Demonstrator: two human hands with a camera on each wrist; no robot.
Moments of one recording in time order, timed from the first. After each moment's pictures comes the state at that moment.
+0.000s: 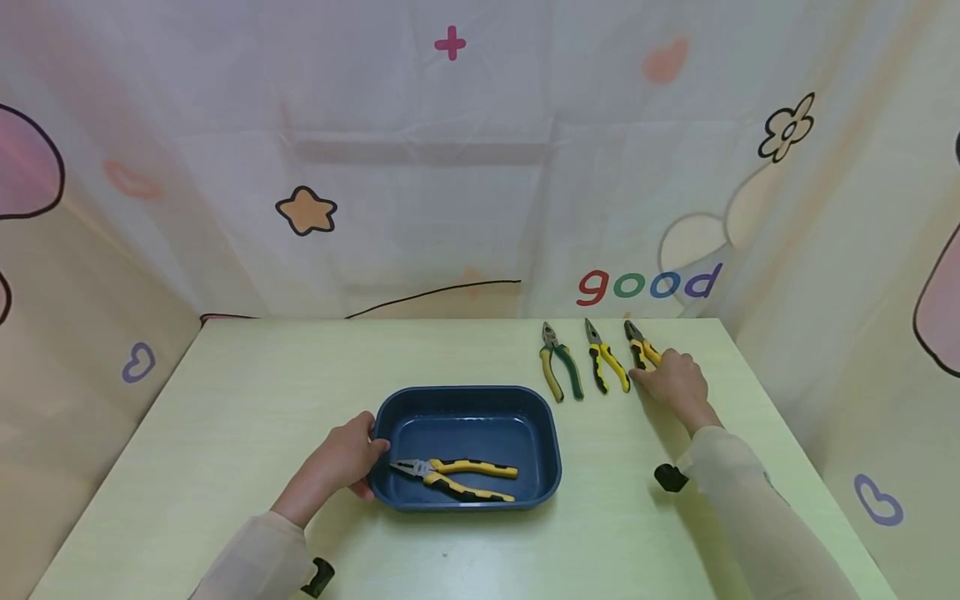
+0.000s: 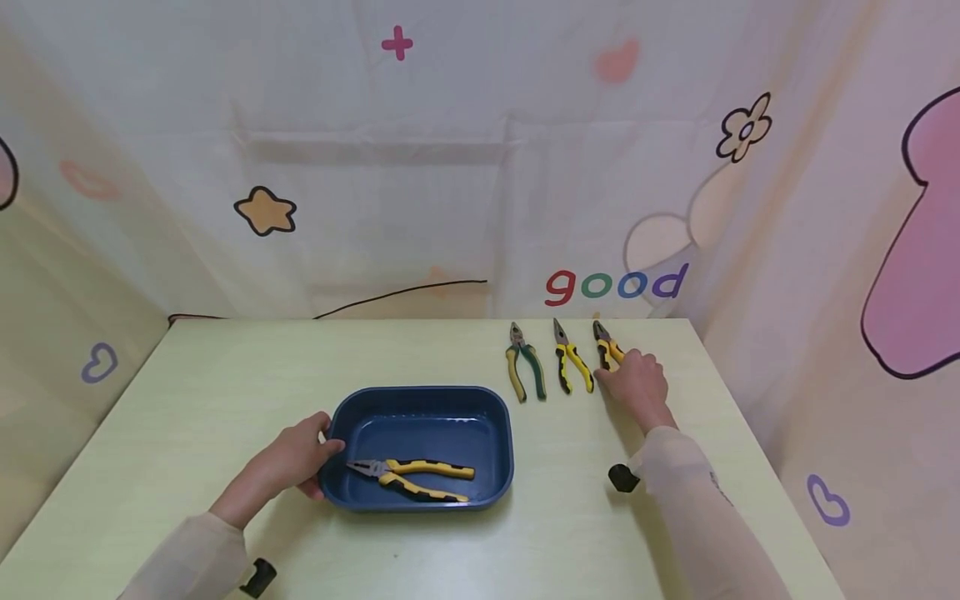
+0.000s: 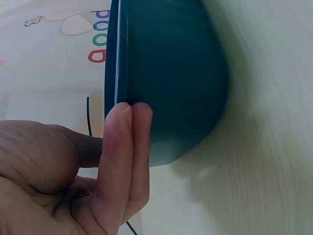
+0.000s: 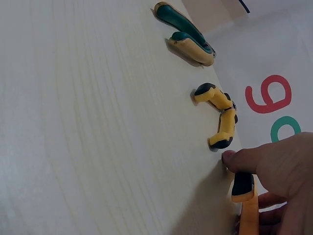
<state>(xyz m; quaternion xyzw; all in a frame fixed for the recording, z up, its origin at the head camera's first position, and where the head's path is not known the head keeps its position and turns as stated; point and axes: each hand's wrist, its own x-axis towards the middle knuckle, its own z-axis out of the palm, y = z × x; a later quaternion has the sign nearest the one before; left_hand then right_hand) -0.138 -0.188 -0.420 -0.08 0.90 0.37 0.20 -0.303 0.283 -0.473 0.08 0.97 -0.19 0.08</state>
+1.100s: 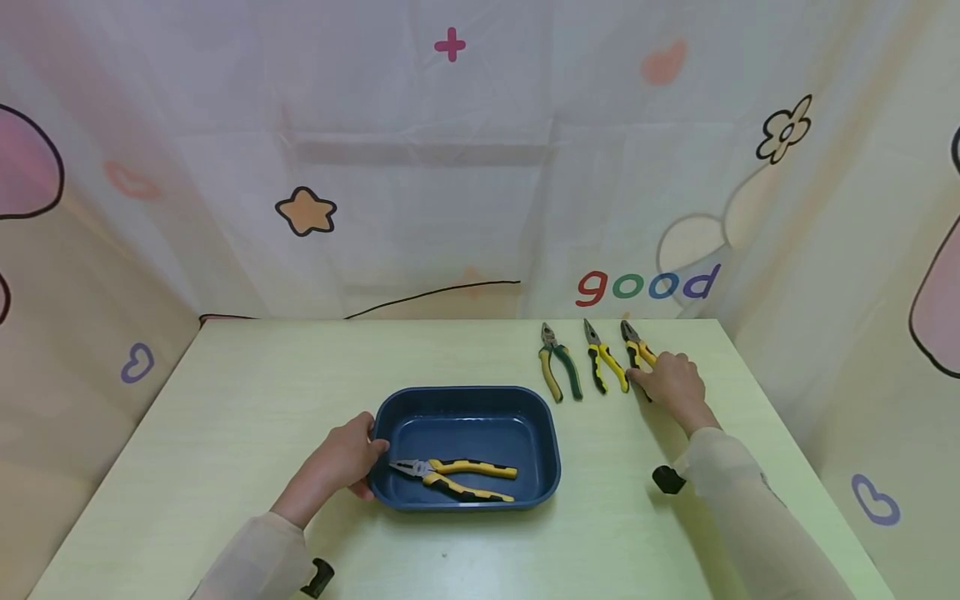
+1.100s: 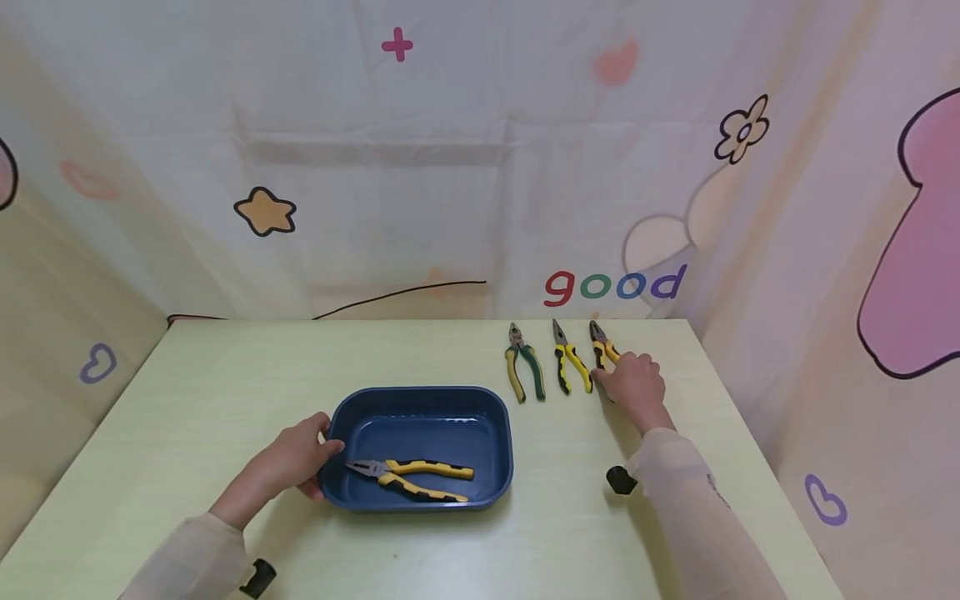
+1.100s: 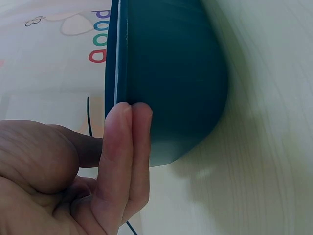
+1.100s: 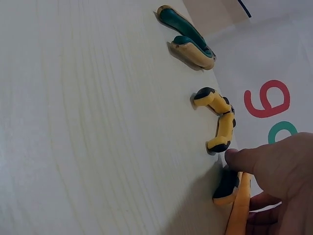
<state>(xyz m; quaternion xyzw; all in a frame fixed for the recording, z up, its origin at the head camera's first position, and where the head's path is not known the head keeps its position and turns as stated) -0.138 -0.187 -0.420 -0.09 0.90 0.37 0.20 -0.299 0.279 -0.470 0.07 0.98 -0.16 0.09</state>
